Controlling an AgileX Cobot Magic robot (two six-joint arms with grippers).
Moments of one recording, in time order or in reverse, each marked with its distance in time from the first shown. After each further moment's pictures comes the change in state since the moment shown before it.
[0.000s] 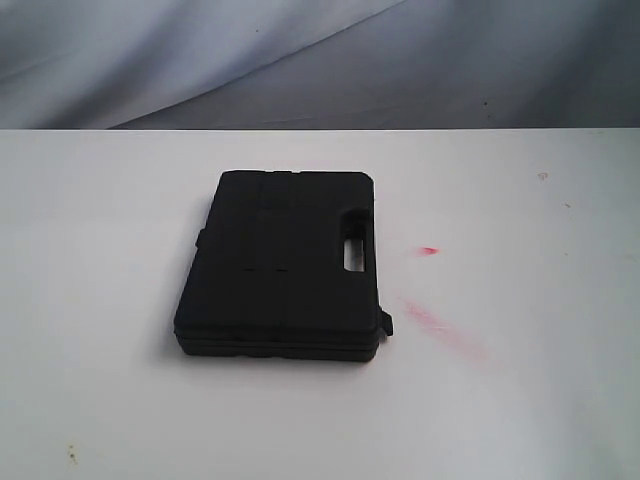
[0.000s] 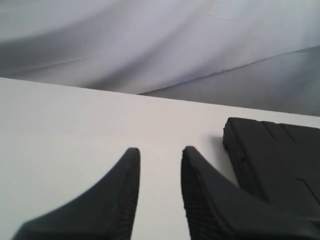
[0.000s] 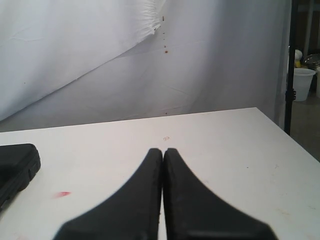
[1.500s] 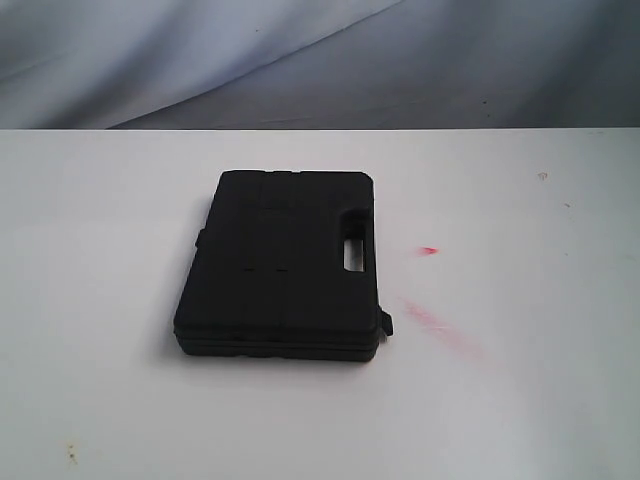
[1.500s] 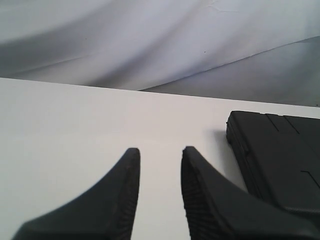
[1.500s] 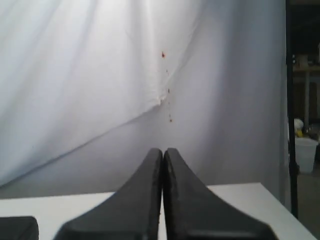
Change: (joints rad) left arm 0.000 0.000 0.000 0.002 0.011 0.028; right arm 0.000 -0.001 0.000 -0.022 -0.258 -0.007
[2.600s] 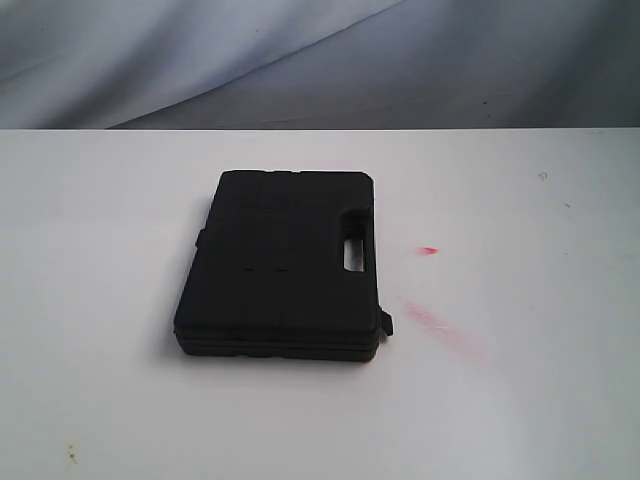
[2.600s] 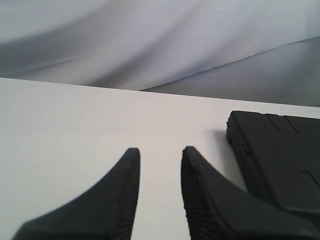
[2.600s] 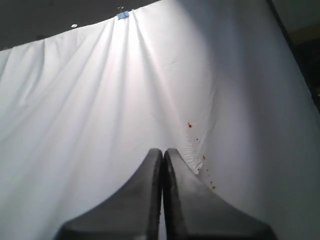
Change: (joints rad) left arm 0.000 0.000 0.000 0.000 0.000 0.000; right arm 0.000 -0.002 0.000 0.002 -0.258 0.247
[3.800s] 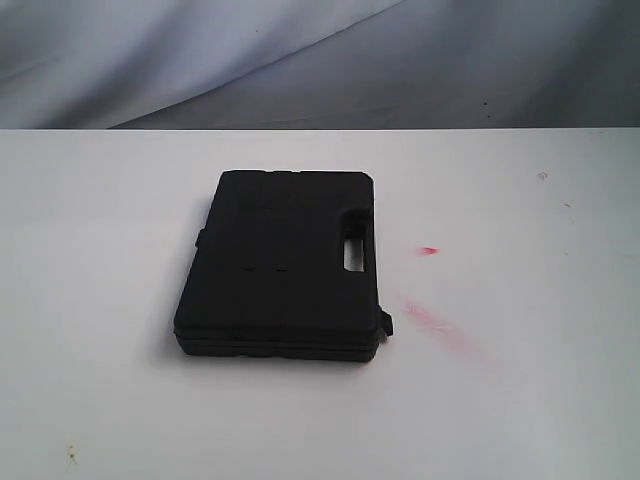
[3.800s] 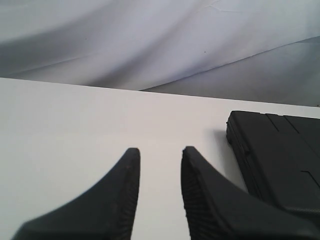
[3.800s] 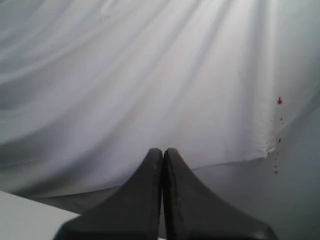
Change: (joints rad) left arm 0.000 0.000 0.000 0.000 0.000 0.000; right arm 0.000 0.764 -0.766 -1.380 -0.046 1.096
